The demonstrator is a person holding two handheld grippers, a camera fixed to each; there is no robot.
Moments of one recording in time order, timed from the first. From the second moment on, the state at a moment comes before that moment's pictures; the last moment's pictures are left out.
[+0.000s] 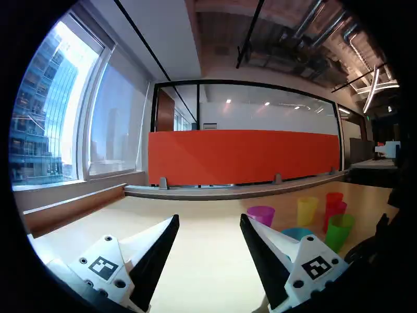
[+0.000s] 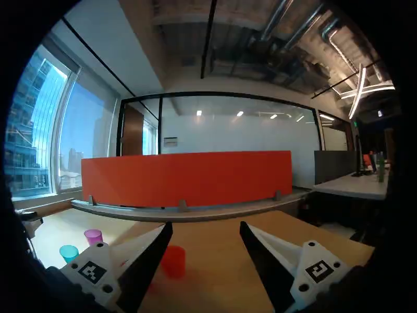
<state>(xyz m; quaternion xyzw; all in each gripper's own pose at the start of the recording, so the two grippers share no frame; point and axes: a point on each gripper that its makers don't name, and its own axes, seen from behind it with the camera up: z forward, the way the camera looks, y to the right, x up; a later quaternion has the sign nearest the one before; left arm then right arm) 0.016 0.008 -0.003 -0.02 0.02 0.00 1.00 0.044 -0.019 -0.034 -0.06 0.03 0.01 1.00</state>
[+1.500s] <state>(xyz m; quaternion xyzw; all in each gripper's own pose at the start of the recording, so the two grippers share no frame) 0.001 0.006 0.001 -0.02 0.00 0.00 1.00 0.043 -0.026 -0.044 -0.05 0.06 -0.01 1.00</state>
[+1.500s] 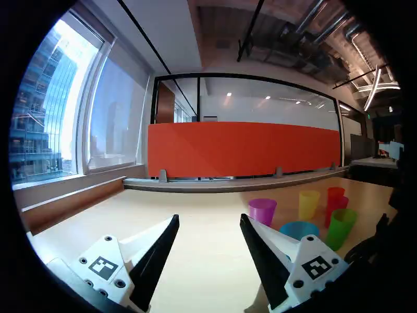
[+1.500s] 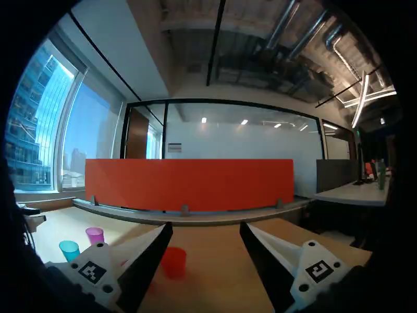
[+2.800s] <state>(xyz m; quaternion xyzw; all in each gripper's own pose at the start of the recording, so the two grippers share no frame) 0.001 0.006 0.001 -0.02 0.00 0.00 1.00 -0.028 -0.018 -0.018 -0.02 0.03 -0.01 1.00</state>
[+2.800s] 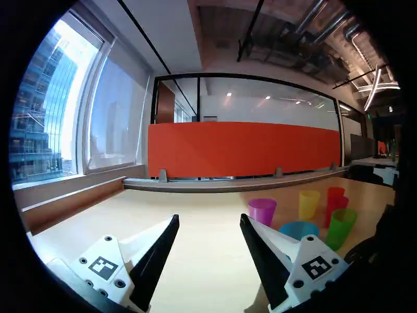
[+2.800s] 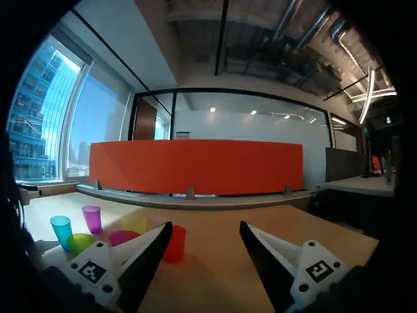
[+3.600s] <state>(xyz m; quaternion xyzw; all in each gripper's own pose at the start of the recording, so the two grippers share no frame) 0.001 0.006 0.001 -0.02 0.00 0.00 1.00 -0.048 -0.007 -0.011 -0.02 0.01 0.00 1.00</state>
